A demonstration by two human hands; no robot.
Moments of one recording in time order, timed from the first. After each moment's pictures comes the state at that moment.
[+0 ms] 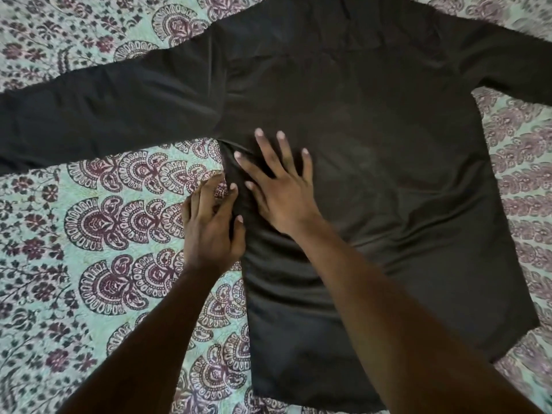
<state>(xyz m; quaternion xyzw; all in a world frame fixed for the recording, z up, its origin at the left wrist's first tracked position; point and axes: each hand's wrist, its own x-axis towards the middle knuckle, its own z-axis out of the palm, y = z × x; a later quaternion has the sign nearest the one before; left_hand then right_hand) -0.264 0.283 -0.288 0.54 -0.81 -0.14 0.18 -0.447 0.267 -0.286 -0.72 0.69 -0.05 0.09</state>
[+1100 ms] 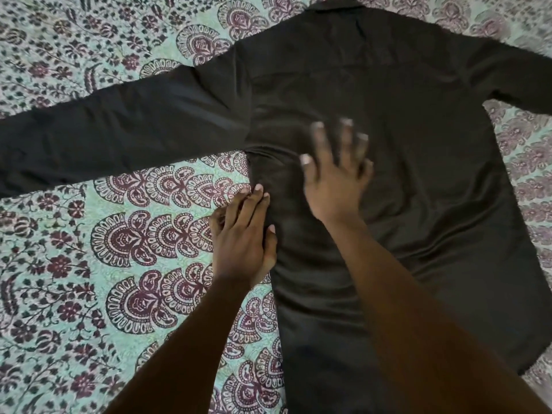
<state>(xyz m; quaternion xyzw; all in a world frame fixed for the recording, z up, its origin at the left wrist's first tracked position) -0.265 0.279 -0.283 0.53 -0.82 -0.15 0.12 -0.462 0.240 -0.283 -0.51 0.85 -0.10 0.07</state>
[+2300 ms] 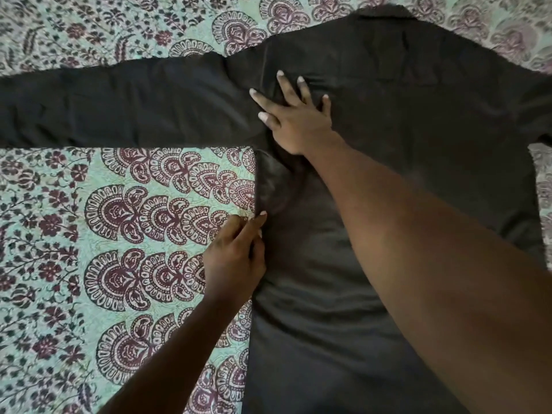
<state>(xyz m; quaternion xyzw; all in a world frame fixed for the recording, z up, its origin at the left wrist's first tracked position) -0.279 0.310 -0.293 0.63 -0.71 -0.19 0.25 -0.451 0.087 -0.280 -0.73 0.65 0.05 0.20</state>
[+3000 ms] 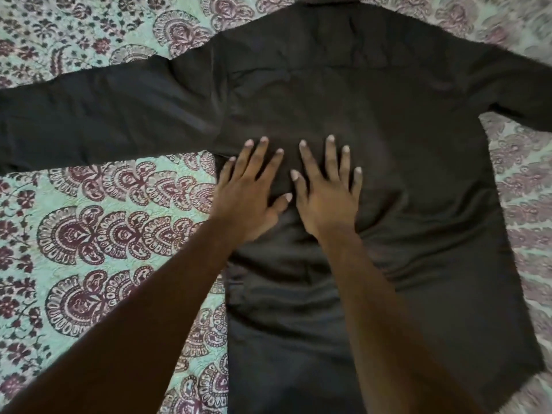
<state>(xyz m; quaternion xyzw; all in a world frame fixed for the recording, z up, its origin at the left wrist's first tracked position) -0.352 0.214 -0.281 0.49 -0.86 -0.15 0.01 -0.516 0.261 -0.291 -0.56 0.82 -0.05 0.12</state>
